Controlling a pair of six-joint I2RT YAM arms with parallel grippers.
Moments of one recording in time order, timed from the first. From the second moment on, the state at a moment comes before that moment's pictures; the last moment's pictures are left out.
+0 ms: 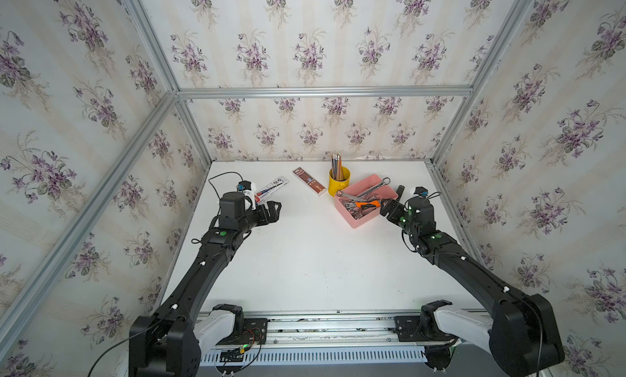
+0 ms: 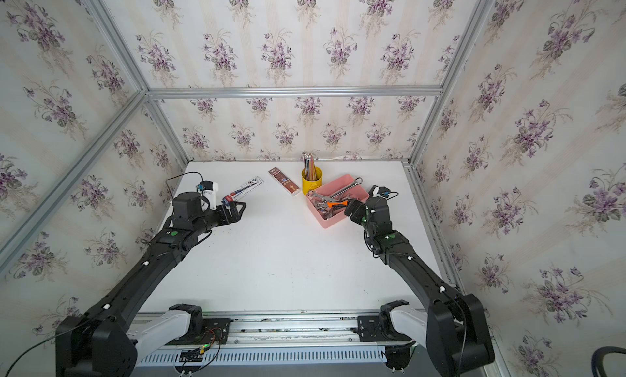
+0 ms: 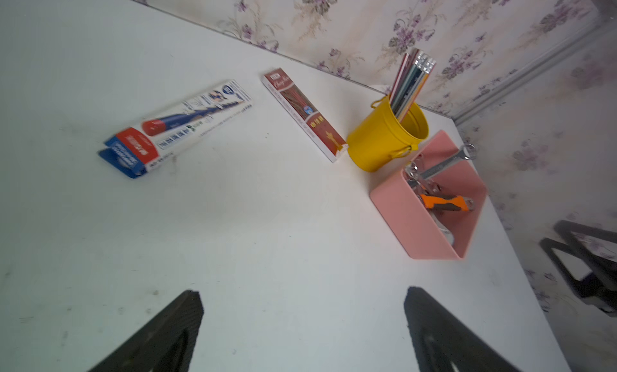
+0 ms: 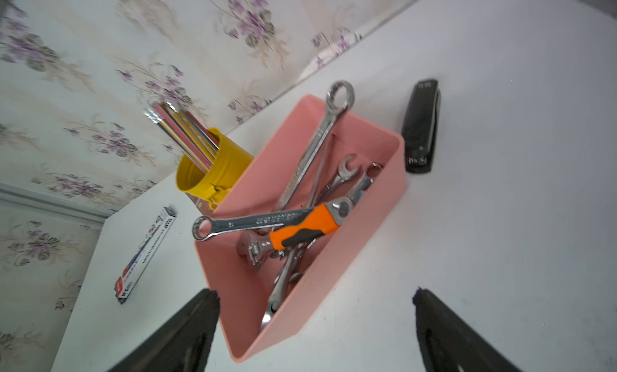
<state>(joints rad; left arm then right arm) -0.15 1.14 0.80 -0.25 0.31 -0.43 0.30 1.19 0.69 -0.11 0.10 0.74</state>
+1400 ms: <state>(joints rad) -0.40 1.40 1.00 -0.37 0.44 -0.51 0.35 1.73 1.14 -0.47 0.10 1.11</state>
